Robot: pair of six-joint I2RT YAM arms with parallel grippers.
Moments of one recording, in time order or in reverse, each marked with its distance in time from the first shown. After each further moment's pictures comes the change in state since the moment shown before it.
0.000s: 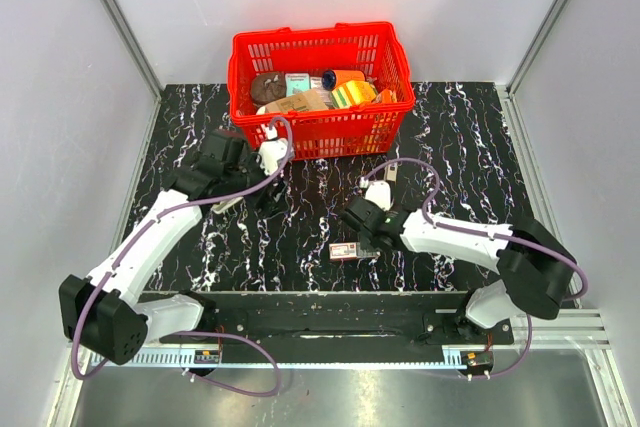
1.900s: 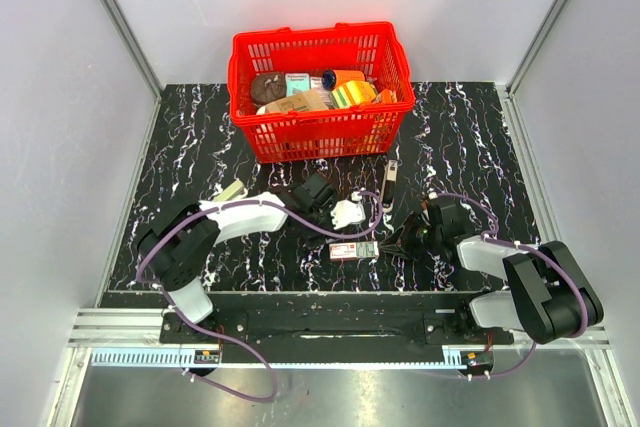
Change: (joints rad) left arm -0.428 0.517 -0.092 0.343 -0.338 0.200; right arm -0.655 -0.175 -0.590 0.766 -0.905 0.167
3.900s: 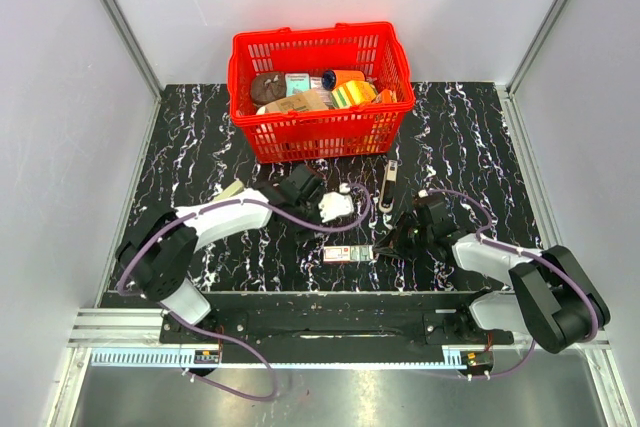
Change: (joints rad) left arm 0.085 -0.090 0.013 -0.069 -0.020 0.053; right arm 0.128 -0.042 0.061 -0.113 0.099 0.003
